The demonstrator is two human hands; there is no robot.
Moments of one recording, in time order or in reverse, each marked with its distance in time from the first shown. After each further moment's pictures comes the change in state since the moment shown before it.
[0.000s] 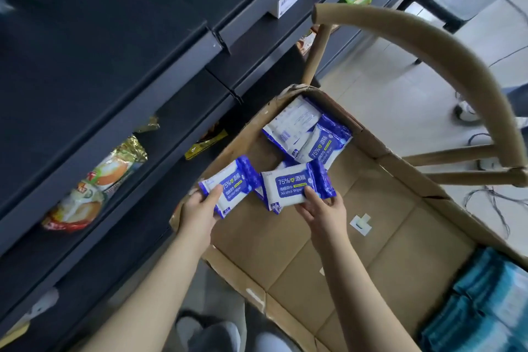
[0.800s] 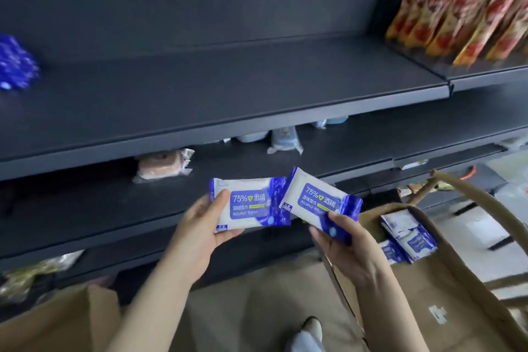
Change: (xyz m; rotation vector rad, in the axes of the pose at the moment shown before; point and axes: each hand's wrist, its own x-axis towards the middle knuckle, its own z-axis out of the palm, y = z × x) left_hand -0.406 -0.002 -0.422 -0.532 0.016 0.555; right_hand -0.476 0.058 0.104 -0.074 -0.868 0.154
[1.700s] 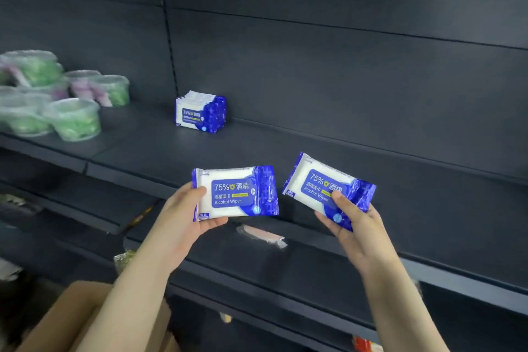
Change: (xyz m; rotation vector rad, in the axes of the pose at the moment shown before) left_hand 0.005 0.151 -0.140 -0.229 0.572 0.382; right_hand 0.092 0.014 0.284 -0.494 -0.486 -0.091
